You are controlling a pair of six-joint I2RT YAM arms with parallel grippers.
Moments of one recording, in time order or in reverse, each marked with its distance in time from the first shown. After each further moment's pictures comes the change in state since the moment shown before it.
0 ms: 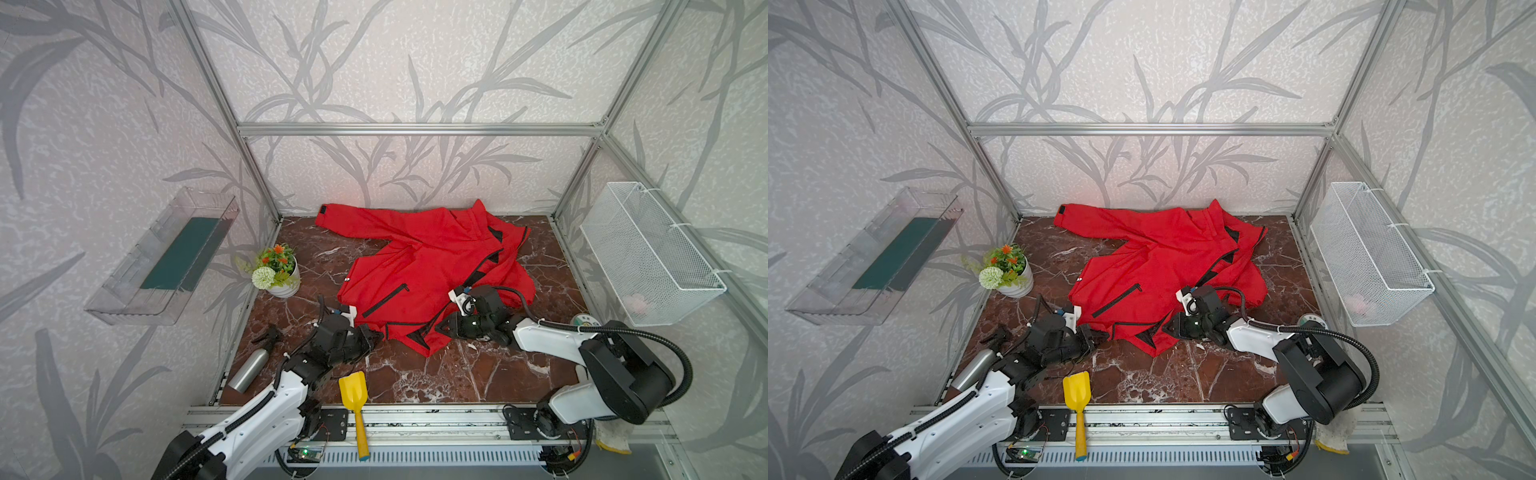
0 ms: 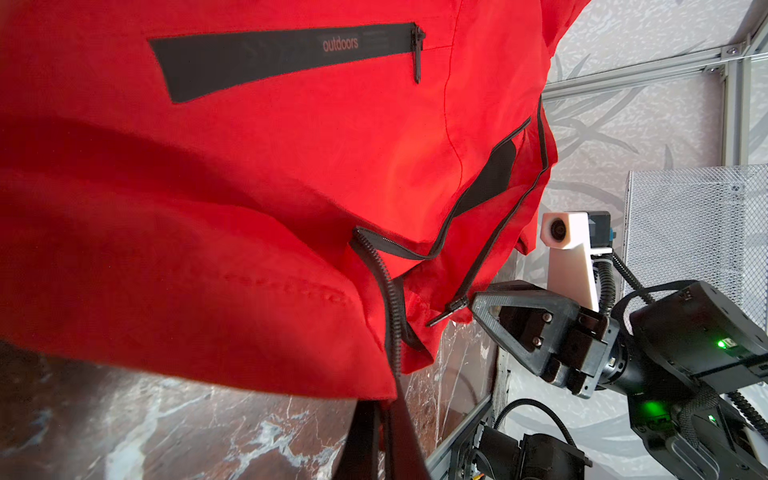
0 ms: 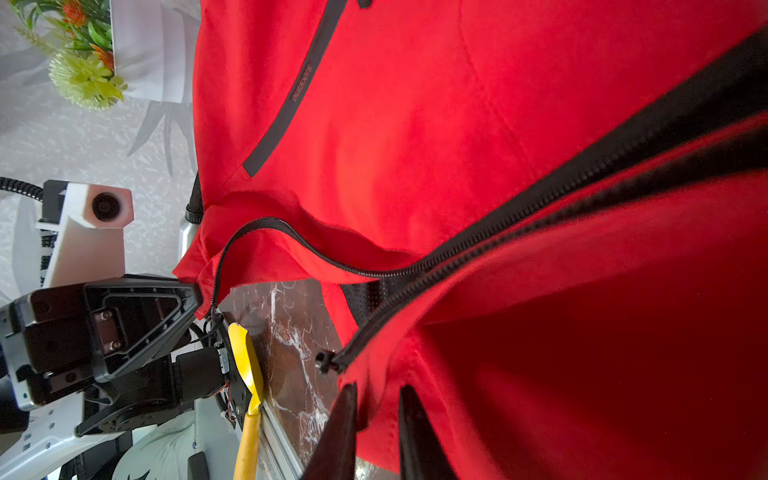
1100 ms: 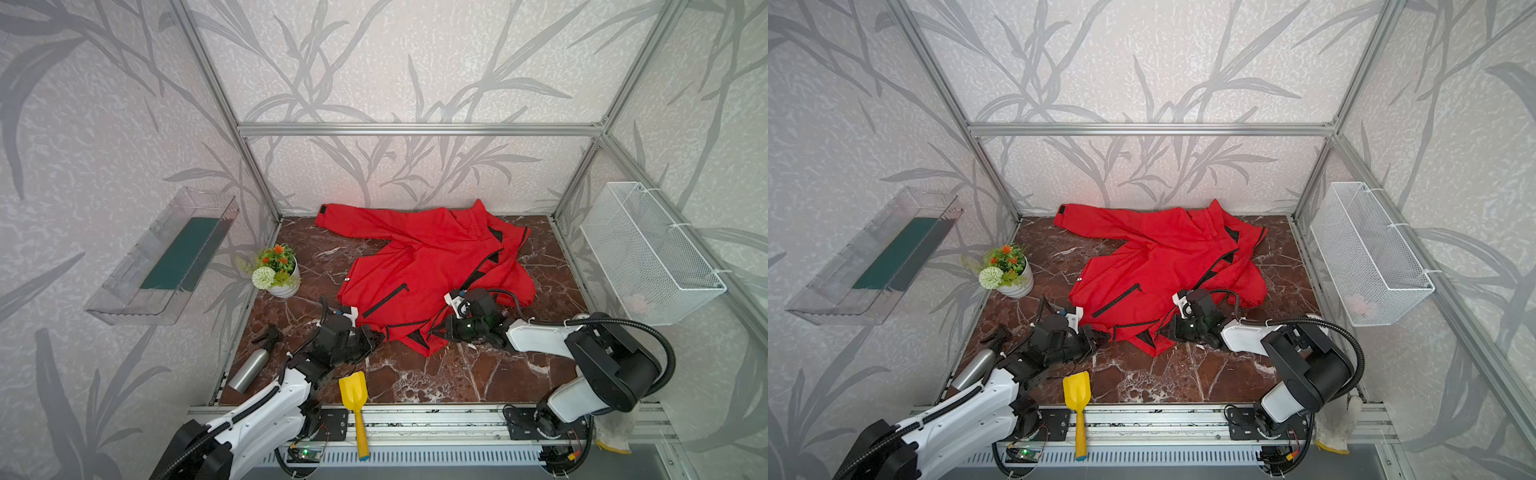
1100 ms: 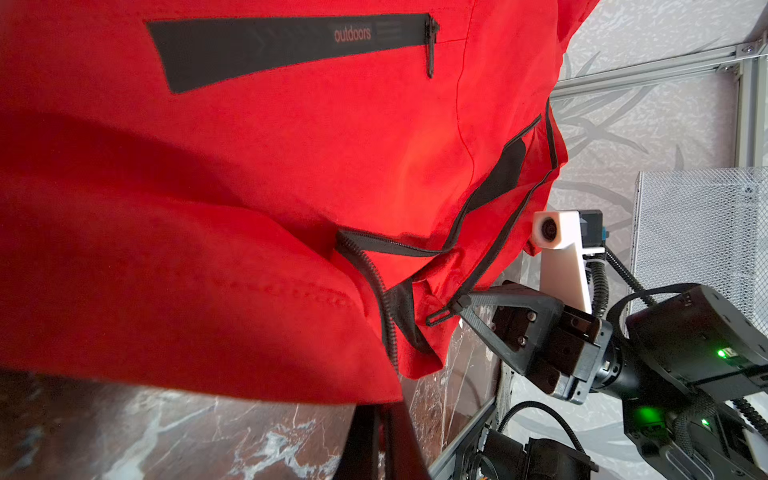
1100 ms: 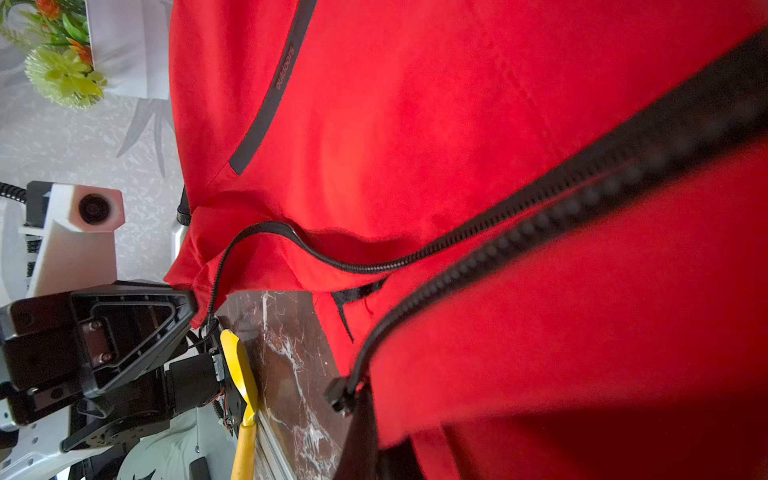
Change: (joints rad) left arm -0.010 0.064 -0.013 0.067 0.000 -0.008; right arm 0.038 0.068 -0.008 0.081 0.023 0.042
